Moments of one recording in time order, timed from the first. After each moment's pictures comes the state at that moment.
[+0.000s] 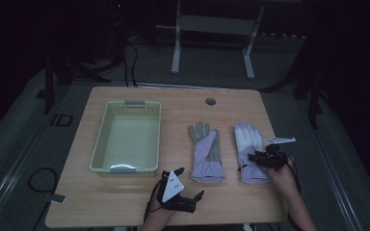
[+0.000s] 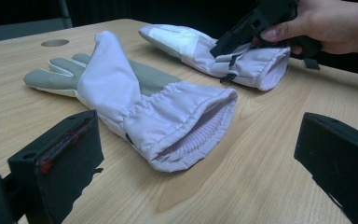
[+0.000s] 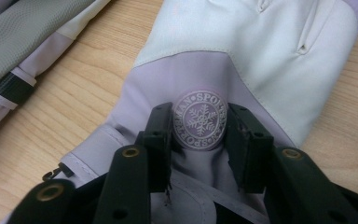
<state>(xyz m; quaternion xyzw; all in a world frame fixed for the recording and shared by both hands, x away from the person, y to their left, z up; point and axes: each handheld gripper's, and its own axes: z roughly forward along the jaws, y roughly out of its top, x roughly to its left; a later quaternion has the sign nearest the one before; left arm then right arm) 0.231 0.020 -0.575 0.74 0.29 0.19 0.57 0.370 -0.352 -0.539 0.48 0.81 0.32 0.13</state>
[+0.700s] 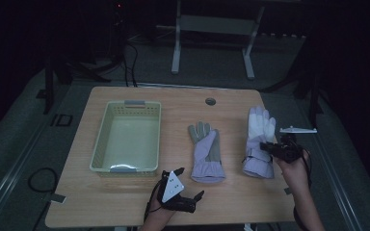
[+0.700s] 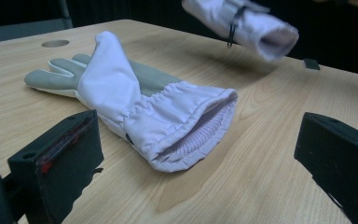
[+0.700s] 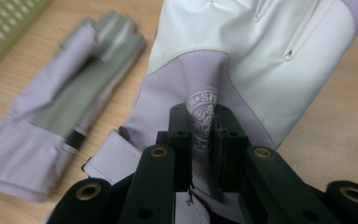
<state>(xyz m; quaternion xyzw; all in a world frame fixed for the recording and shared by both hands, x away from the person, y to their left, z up) 0.231 0.020 -0.575 0.74 0.29 0.19 0.57 0.355 -0.356 -0.464 0.52 0.76 0.35 0.15</state>
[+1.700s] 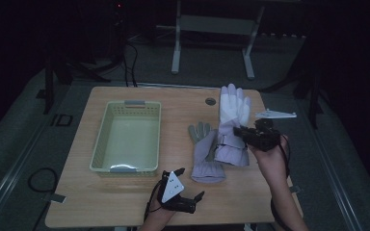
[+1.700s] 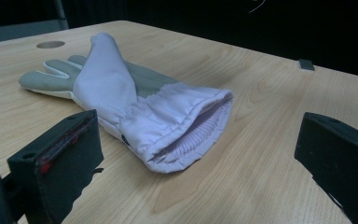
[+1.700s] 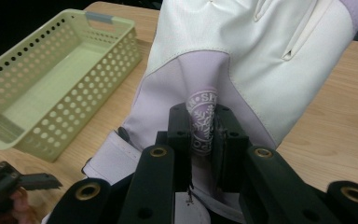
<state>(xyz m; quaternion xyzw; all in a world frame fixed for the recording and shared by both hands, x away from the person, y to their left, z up) 0.231 0.020 -0.575 0.74 0.28 0.19 0.58 0.338 -0.248 -0.390 0.46 0.77 0.40 0.17</state>
